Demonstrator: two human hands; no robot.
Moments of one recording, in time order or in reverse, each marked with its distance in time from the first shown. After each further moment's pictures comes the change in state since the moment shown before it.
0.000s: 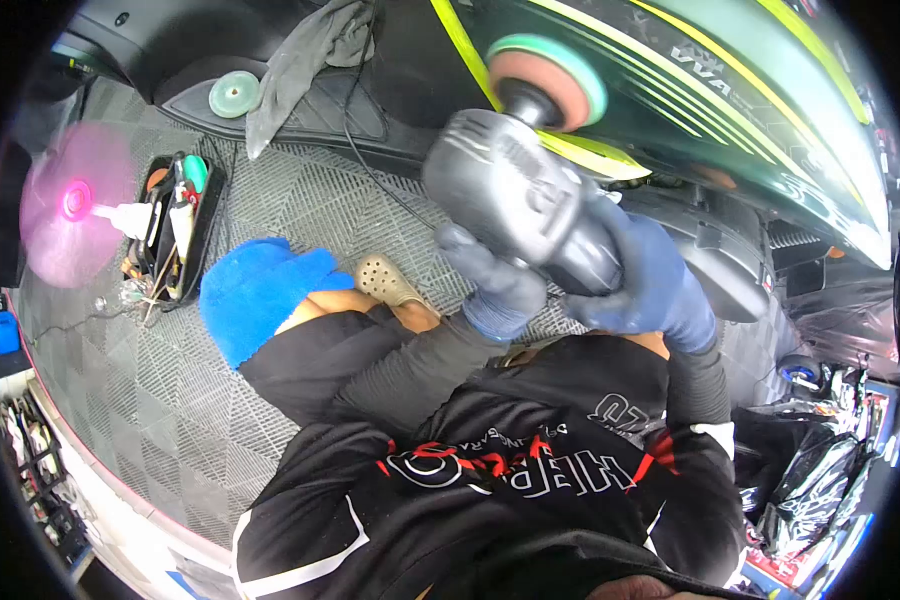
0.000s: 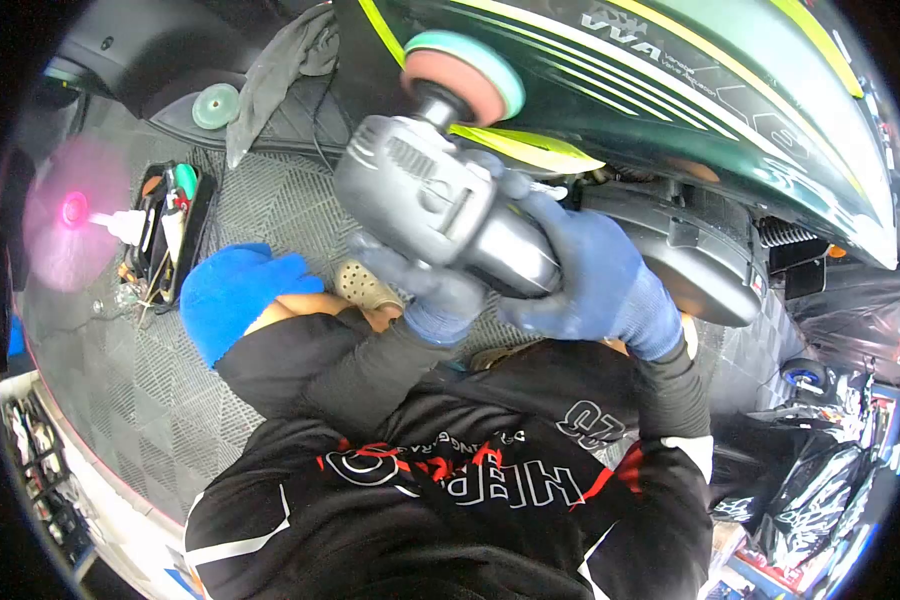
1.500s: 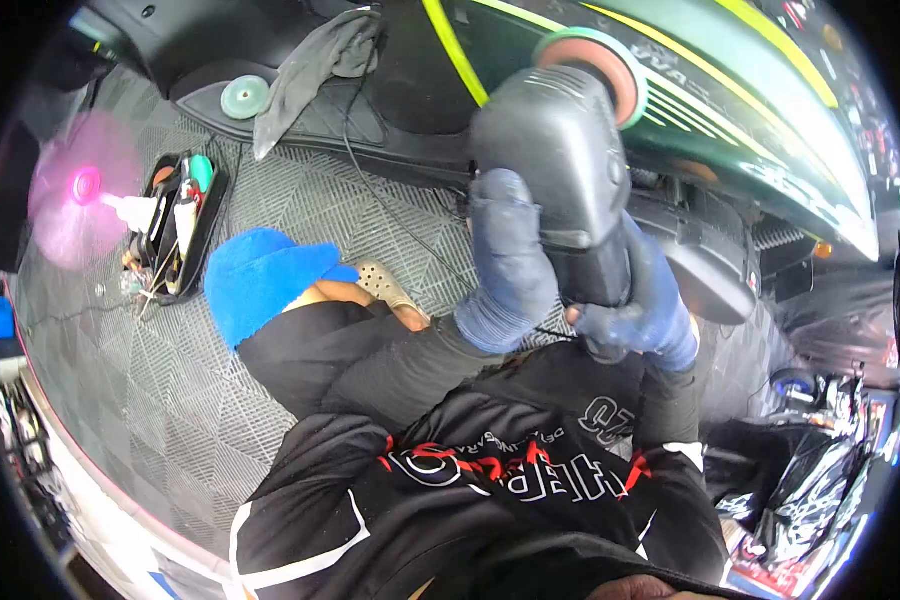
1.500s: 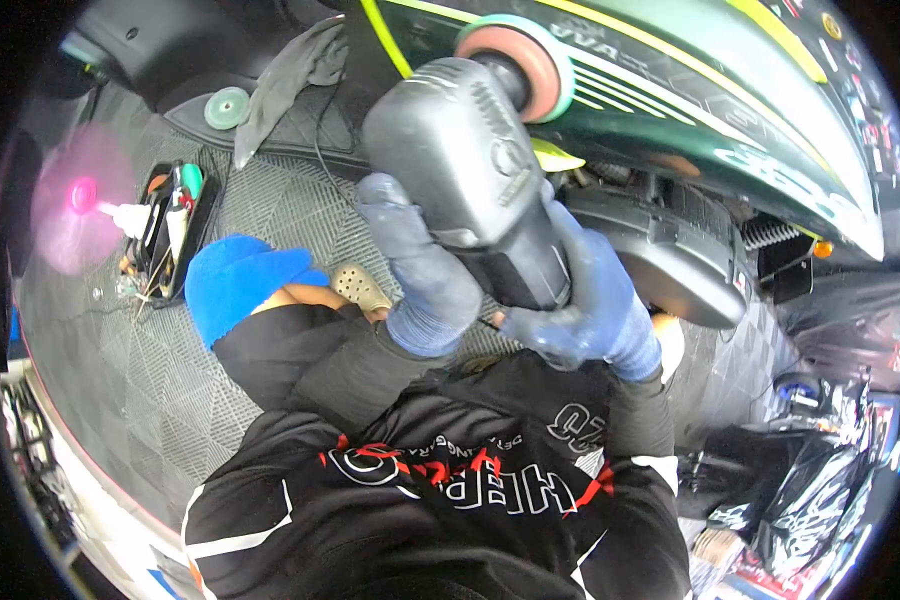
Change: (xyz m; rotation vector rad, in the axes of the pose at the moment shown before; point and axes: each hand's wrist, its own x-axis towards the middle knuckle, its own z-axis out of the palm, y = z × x) left_hand -0.003 0.038 0.051 0.036 -0.164 0.008; right_hand -0.030 -0.002 0.014 0.315 0.178 -0.046
